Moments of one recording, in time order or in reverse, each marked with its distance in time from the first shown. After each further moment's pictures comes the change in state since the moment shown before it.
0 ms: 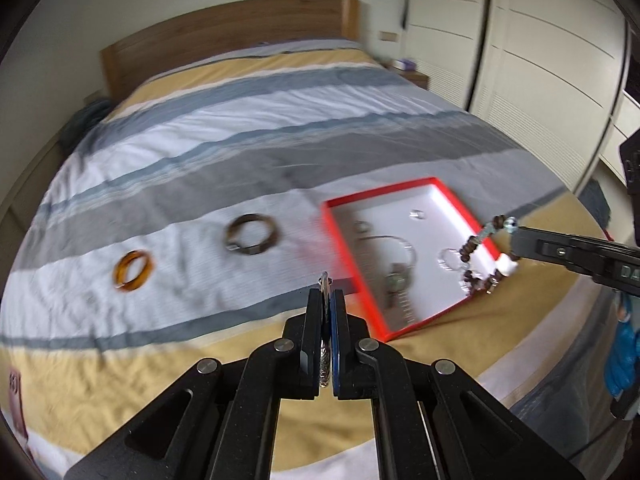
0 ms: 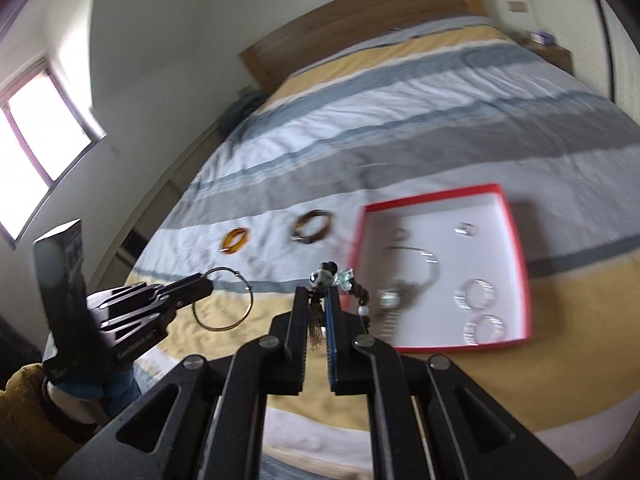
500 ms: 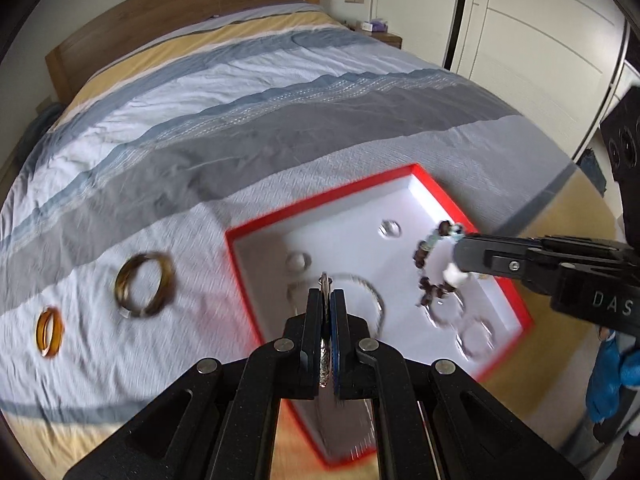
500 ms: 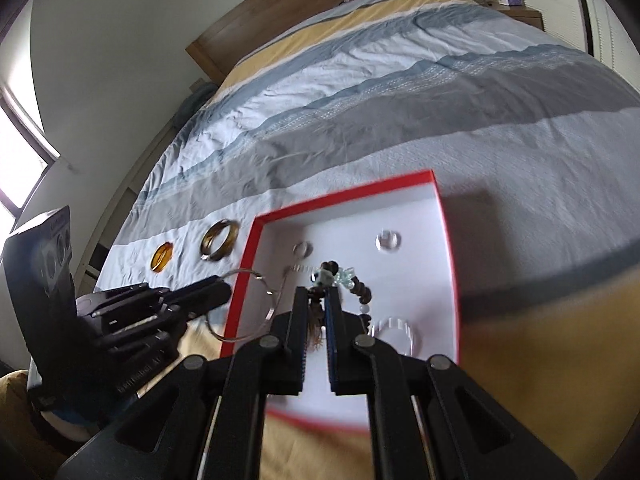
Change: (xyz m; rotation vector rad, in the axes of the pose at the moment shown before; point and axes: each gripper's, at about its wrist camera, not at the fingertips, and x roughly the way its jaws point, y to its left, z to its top) left arm 0.147 -0.057 0.064 0.078 0.114 -0.050; right arm 0.089 -0.097 0.053 0.067 0.083 -0.045
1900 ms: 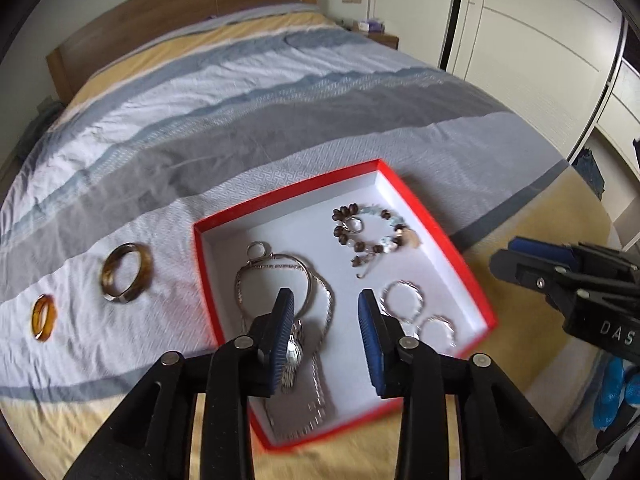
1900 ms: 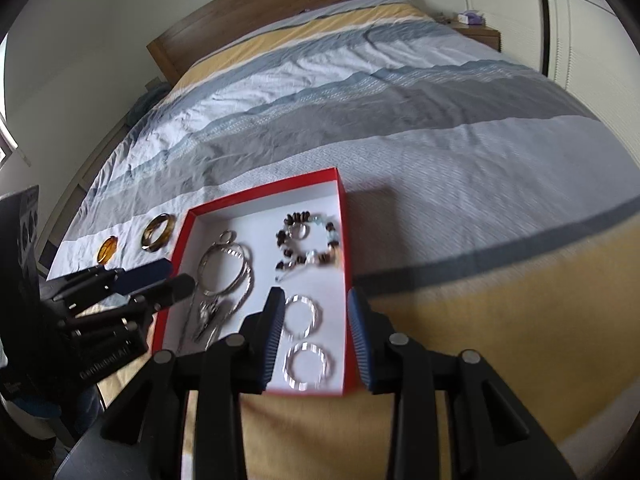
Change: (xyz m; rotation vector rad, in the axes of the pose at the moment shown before) left arm -0.033 -0.039 -0.015 -0.019 -0.011 -0.006; right arm -0.072 -0.015 -0.046 -0.007 -0.042 -0.237
